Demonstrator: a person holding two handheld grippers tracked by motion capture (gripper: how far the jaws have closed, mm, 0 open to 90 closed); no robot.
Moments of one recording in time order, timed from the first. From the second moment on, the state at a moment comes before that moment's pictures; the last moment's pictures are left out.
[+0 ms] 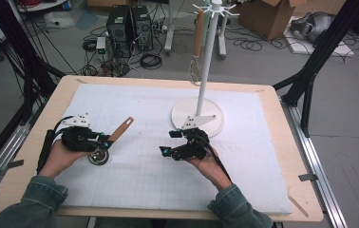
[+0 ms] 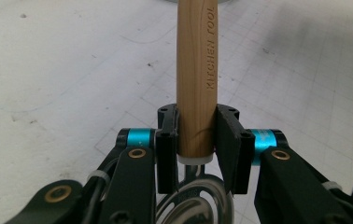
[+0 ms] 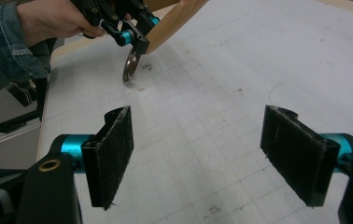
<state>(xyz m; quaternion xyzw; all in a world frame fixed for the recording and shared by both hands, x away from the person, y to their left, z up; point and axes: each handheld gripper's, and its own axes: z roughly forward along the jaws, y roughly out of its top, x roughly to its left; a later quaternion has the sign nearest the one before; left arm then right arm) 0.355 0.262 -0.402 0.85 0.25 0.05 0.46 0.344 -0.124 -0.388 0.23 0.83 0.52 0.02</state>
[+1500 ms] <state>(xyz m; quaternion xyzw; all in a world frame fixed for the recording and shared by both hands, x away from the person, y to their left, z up) 0.332 0.190 -0.390 0.85 0.16 0.01 0.49 0.347 -0.074 -0.380 0.21 0.80 0.56 -0.05</state>
